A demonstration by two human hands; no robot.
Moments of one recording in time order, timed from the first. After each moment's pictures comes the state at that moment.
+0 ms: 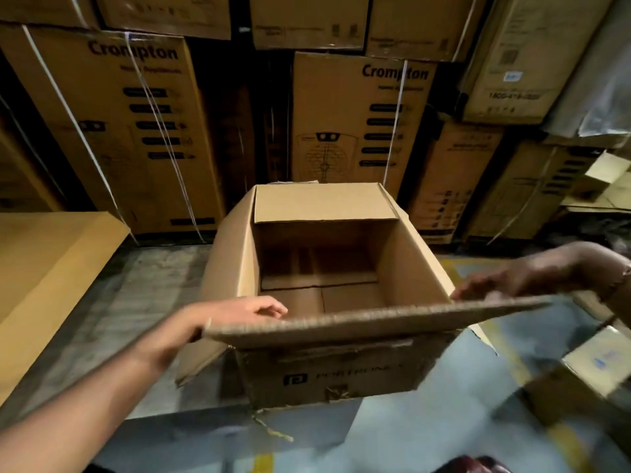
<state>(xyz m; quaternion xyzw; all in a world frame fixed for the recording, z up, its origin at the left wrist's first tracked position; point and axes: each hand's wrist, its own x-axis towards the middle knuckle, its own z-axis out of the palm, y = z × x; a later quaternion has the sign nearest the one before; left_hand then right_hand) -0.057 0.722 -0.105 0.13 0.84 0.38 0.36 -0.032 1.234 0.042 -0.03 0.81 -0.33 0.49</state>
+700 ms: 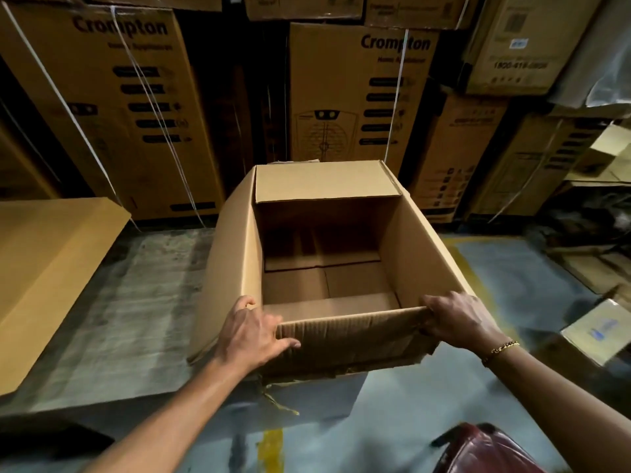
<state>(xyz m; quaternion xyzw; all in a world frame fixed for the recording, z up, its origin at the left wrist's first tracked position) 0.010 0.785 -0.157 0.16 0.99 -0.06 0.02 0.008 1.178 -0.138 -0.08 0.99 0.08 0.04</state>
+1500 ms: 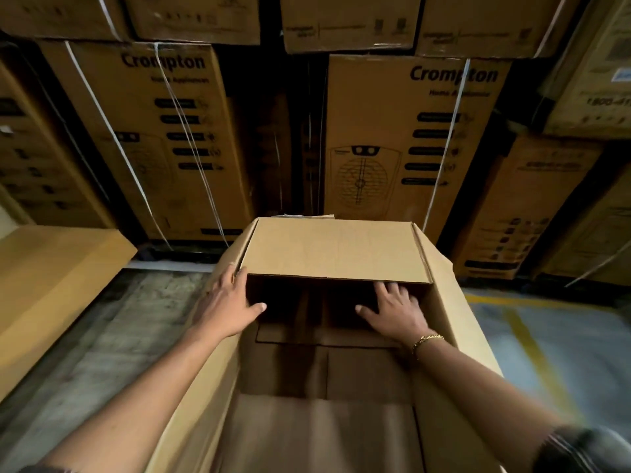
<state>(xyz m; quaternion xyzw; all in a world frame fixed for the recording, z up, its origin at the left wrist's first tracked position) -0.243 0.802 -0.128 -0.10 0.99 0.09 0.02 -0.289 1.127 -0.148 -0.06 0.99 -0.10 0.10</state>
